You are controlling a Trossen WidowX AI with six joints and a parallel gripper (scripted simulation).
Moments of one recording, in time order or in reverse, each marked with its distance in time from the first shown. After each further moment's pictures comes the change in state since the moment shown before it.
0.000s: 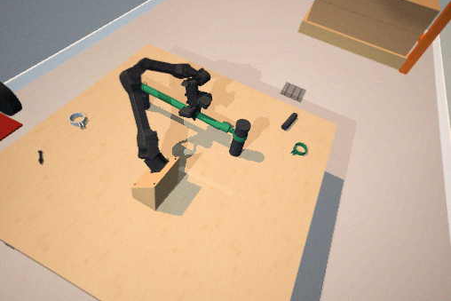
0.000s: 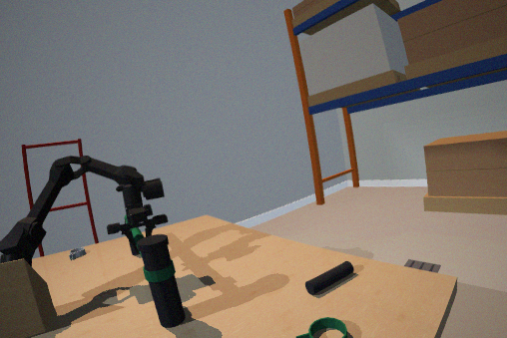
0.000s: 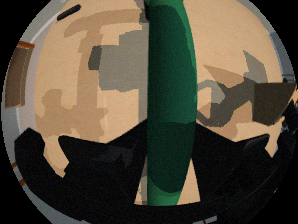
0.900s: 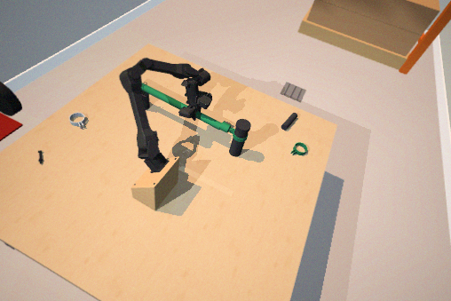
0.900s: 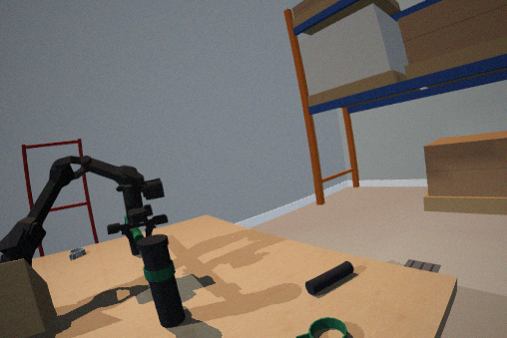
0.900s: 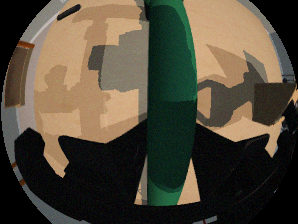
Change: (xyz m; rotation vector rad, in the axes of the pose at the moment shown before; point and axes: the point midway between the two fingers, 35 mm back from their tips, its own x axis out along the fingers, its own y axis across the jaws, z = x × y) arm 0.000 0.000 0.000 -0.001 0.000 -0.002
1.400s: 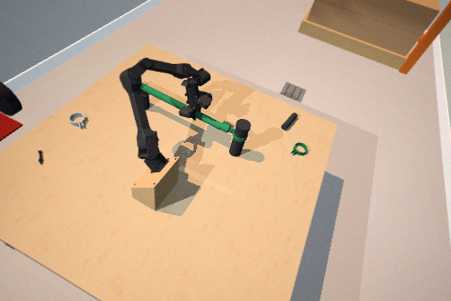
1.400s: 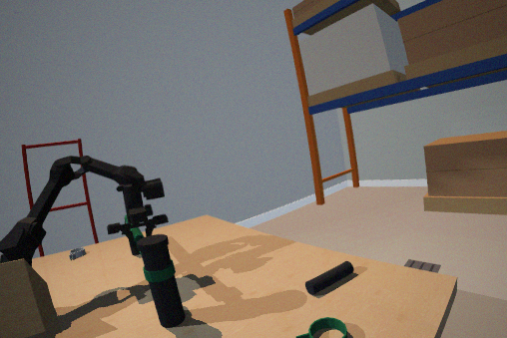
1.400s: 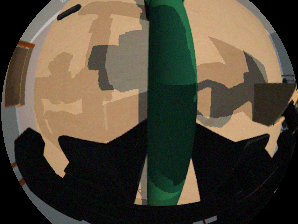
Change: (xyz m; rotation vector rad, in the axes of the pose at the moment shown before) arm 0.000 0.000 0.000 -0.002 0.000 -0.001
